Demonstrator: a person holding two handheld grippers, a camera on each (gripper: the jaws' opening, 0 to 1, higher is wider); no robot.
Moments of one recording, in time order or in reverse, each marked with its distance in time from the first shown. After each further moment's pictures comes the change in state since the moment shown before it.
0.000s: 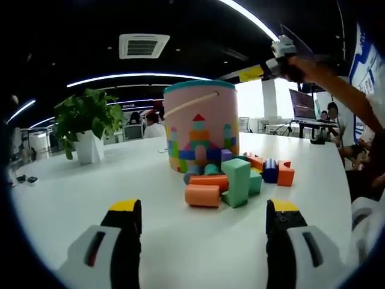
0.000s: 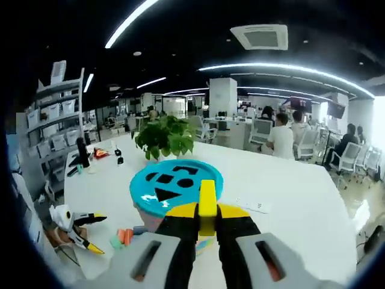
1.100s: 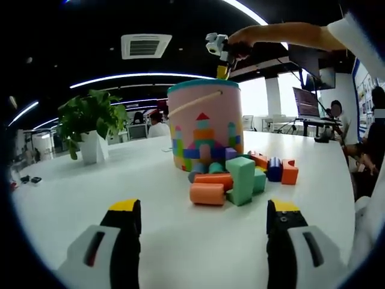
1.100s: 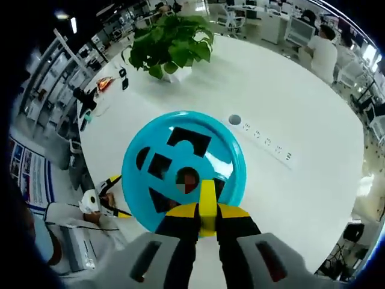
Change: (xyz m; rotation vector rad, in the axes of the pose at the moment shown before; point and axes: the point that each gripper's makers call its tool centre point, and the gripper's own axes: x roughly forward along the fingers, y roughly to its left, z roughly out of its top) left arm -0.002 0.006 -0.001 0.004 0.008 0.033; right arm 0.076 0.045 -0.033 0.008 0.907 0.228
